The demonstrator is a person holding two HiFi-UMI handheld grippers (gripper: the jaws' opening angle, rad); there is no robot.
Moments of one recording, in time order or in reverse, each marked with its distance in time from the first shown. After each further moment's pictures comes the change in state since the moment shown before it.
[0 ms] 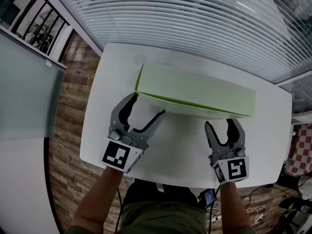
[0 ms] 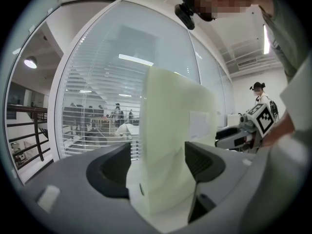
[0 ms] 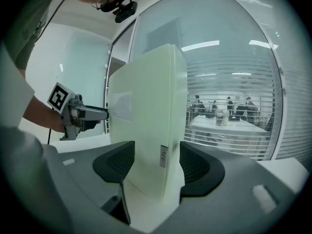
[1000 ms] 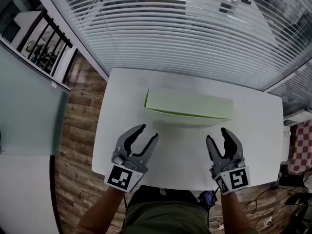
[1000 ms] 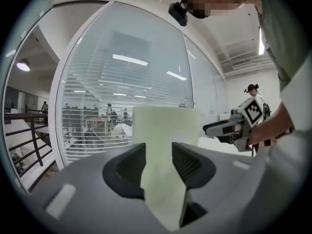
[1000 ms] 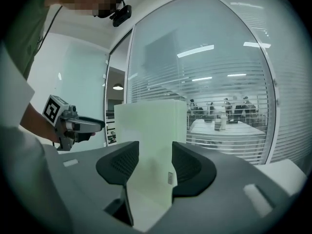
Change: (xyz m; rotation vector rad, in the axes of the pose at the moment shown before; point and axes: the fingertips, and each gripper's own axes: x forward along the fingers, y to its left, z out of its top) left arm -0.049 -0.022 0.046 0.009 0.005 -0.061; right arm -0.039 0.015 0.064 0.044 -0.076 -0.001
